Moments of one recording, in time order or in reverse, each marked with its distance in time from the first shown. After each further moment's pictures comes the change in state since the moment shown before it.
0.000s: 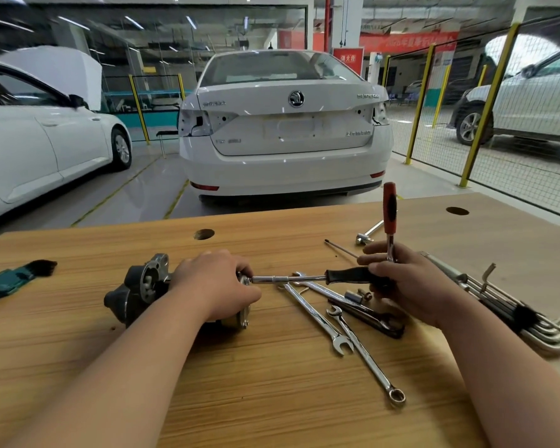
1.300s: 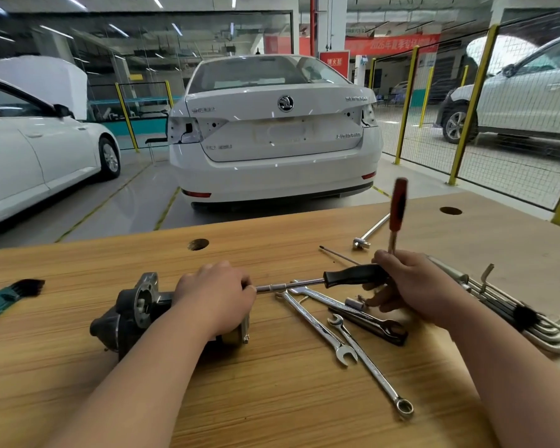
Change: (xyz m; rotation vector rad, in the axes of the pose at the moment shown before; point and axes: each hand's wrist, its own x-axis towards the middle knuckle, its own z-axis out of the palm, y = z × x) left_hand 0.002 0.008 0.000 -0.001 -0.045 0.013; right_hand -0.002 -0.008 0.000 -0.222 0.070 0.018
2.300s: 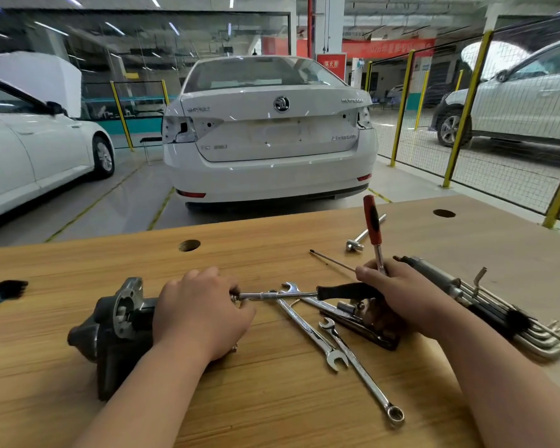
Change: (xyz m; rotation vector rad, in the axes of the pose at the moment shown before) left_hand -0.010 0.000 0.023 0.043 0.338 -0.034; right_hand -0.004 0.003 0.002 -0.069 -0.067 0.104
